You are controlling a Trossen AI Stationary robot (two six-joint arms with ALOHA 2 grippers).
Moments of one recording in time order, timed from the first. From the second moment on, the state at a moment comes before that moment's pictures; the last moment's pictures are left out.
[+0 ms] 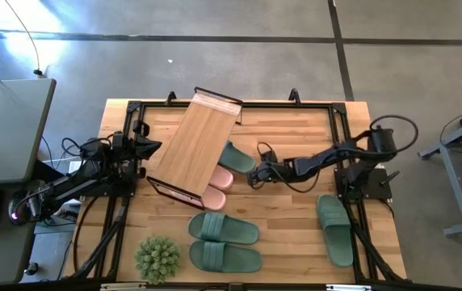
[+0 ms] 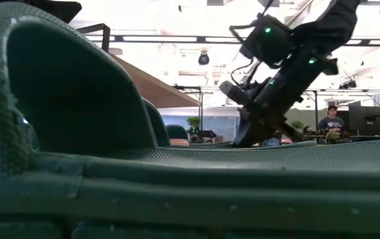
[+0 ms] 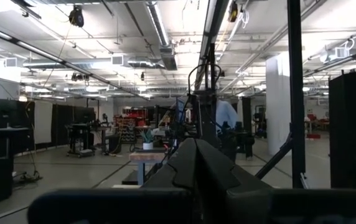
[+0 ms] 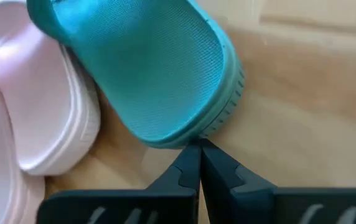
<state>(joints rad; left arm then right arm) 0.66 0.03 0.05 0.41 0.45 -0.19 0.04 1.72 0.74 0.09 0.33 1.17</state>
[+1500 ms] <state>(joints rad) 0.66 0.03 0.05 0.42 0.45 -0.18 -0.27 1.78 0.95 -0.02 0.13 0.77</state>
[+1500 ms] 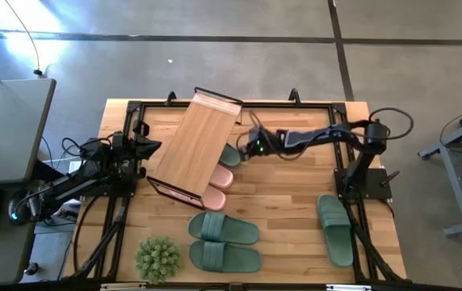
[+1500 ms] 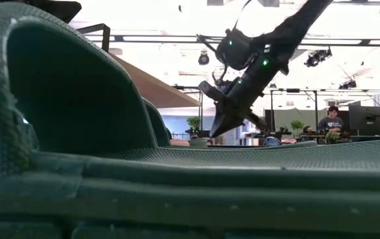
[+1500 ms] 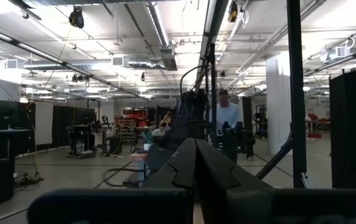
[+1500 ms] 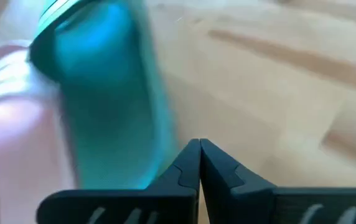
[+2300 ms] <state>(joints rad) 0.66 0.03 0.05 0.42 0.40 -0.18 -0.38 1.99 0.95 0.37 -0.12 0.84</state>
